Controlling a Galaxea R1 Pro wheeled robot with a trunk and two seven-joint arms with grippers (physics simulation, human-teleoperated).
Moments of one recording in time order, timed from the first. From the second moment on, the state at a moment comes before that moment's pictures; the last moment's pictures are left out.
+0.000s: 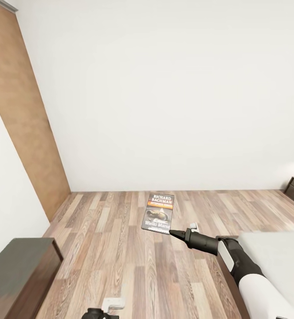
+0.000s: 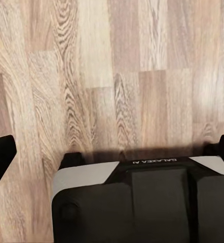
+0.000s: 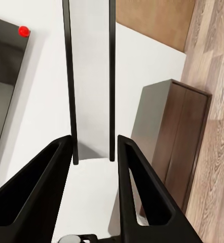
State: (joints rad) left arm -0.38 -0.08 -0.33 -0.42 0.33 0.42 0.14; right arm -0.66 -0.06 -0.22 -0.59 -0.18 0.75 1.12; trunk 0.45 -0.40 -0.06
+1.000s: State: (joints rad) left arm -0.38 -0.08 -0.33 -0.22 0.26 0.25 0.24; right arm -0.66 -0.07 -0.22 -0.59 -0.18 0.74 1.12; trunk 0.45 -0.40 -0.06
